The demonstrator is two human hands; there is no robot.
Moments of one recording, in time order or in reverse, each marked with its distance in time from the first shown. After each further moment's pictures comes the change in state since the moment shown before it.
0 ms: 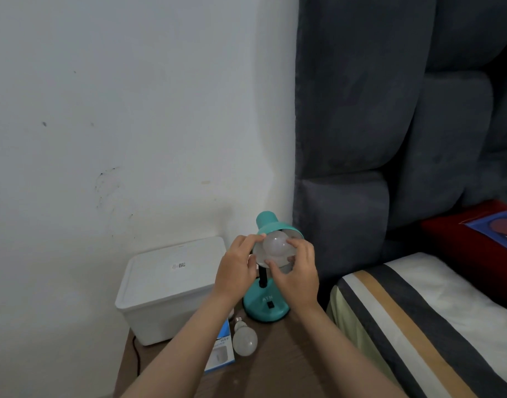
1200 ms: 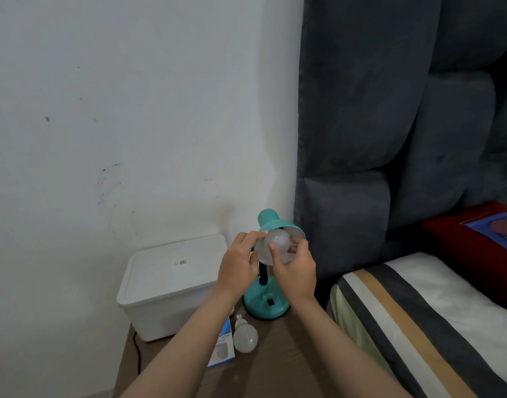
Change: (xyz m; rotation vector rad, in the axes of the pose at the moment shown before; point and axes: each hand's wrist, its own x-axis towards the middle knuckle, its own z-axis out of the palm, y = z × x) left_hand 0.001 0.001 -0.001 -0.032 0.012 -0.021; right_hand 0.006 -0.014 0.004 0.033 0.004 0.259
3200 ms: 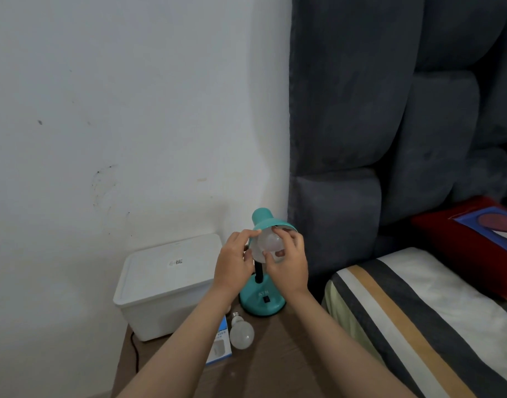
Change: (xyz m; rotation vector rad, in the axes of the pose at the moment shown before) left_hand -0.001 0.005 0.002 -0.064 0.034 -0.052; right_hand 0.003 0.001 -0.003 -0.015 -0.090 -0.159
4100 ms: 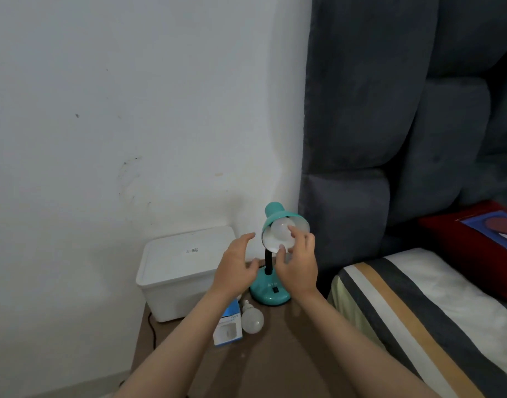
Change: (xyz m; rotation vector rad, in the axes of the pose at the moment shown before) left_hand -0.036 0.004 -0.033 0.035 -0.138 -0.173; right_hand -0.024 -0.018 -0.003 -0.126 0.056 -0.104
